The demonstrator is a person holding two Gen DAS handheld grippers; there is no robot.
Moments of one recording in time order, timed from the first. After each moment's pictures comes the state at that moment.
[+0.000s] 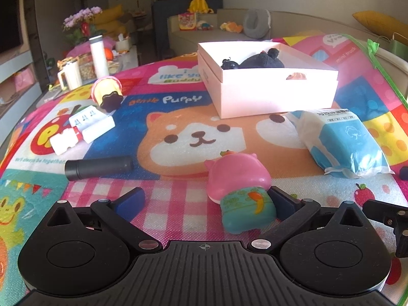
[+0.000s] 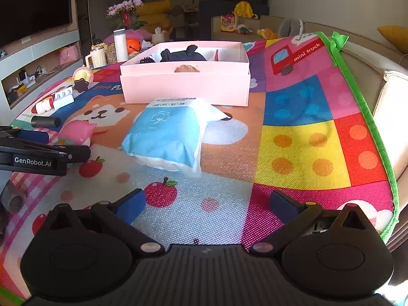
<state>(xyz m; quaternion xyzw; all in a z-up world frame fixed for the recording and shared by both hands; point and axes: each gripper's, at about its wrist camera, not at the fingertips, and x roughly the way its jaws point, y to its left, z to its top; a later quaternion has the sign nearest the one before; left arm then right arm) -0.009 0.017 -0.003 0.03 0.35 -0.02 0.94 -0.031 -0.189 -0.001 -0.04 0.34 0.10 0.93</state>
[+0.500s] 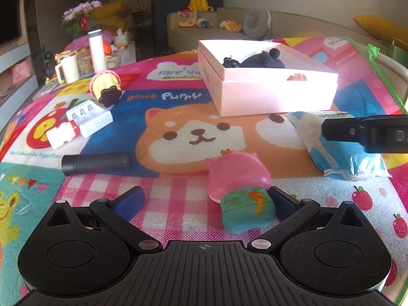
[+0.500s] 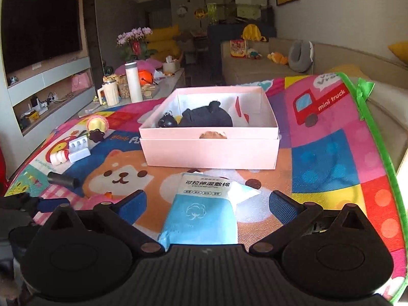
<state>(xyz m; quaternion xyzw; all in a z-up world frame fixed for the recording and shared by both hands) -0.007 0.023 -0.003 0.01 0.35 -0.03 0.93 0.026 -0.157 0.038 0.00 0.31 0.13 0.94</state>
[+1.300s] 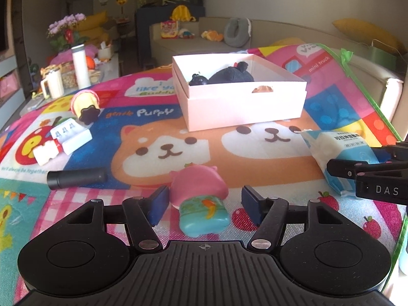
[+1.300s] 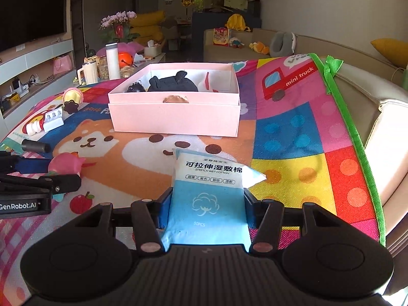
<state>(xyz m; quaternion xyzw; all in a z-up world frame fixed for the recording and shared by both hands) -0.019 -0.001 0.012 0.02 0.33 -0.06 0.94 -0.010 -0.192 0.023 -0.04 0.32 0.09 0.94</state>
